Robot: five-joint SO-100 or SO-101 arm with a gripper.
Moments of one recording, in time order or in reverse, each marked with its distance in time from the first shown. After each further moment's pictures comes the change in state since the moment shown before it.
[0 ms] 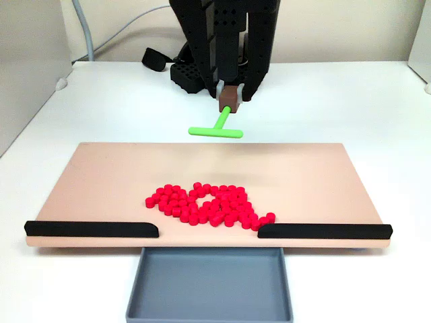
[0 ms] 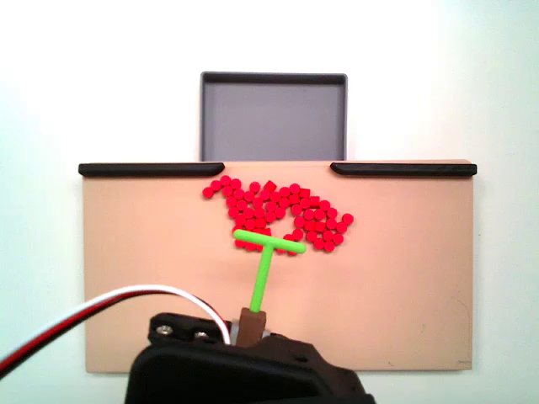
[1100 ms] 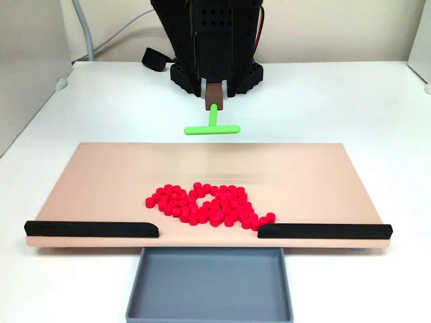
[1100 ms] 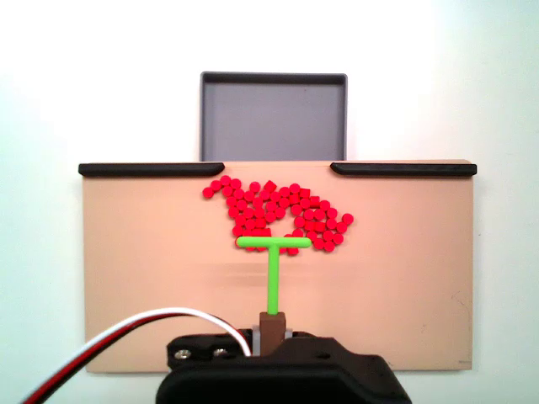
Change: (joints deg) arm 2.8 1.1 0.7 0.0 -13.8
